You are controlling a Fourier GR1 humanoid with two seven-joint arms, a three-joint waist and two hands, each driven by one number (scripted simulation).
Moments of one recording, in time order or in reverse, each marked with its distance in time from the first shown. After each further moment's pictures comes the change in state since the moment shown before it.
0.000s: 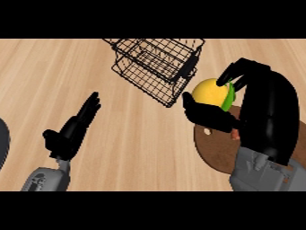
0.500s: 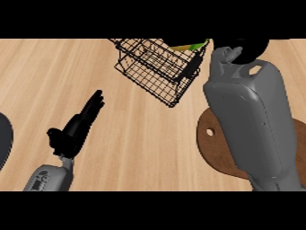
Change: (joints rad) left arm -0.021 -0.015 -0.004 0.006 -0.016 -0.002 -0.001; right arm -0.487 0.023 -0.255 0.503 -0.092 -0.023 -0.020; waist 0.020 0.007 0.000
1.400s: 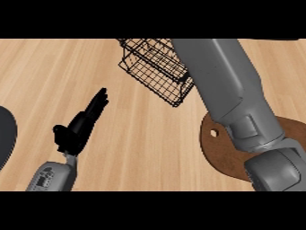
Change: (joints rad) left arm -0.026 -0.020 -0.003 0.007 -0.019 -0.011 0.013; right arm -0.388 0.002 -0.230 0.857 -0.106 -0.365 -0.239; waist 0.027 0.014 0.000
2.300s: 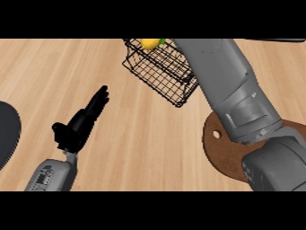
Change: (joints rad) left arm -0.017 -0.002 0.009 -0.002 -0.001 -0.019 0.003; right arm -0.134 0.003 -0.236 0.267 -0.361 -0.298 -0.098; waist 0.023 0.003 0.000
